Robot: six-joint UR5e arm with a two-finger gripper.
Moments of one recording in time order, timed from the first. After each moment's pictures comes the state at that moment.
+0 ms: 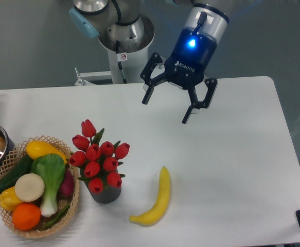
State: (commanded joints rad) arm 2.74 -1.61 -1.78 -0.92 0.58 1.16
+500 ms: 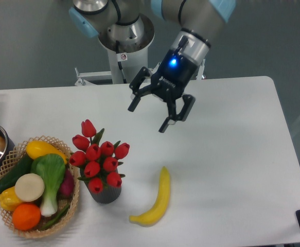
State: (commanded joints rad) arm 2.72 -1.60 -1.98 -0.91 0.54 1.43
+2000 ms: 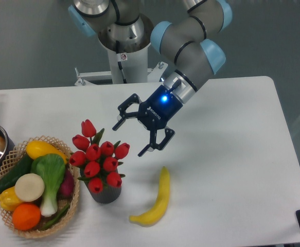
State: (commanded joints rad) arm 2.64 -1.83 -1.94 -0.82 0.40 1.31
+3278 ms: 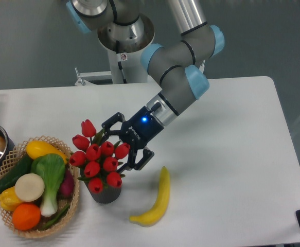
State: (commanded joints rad) arm 2.55 -1.90 -1.90 -0.78 0.44 1.36
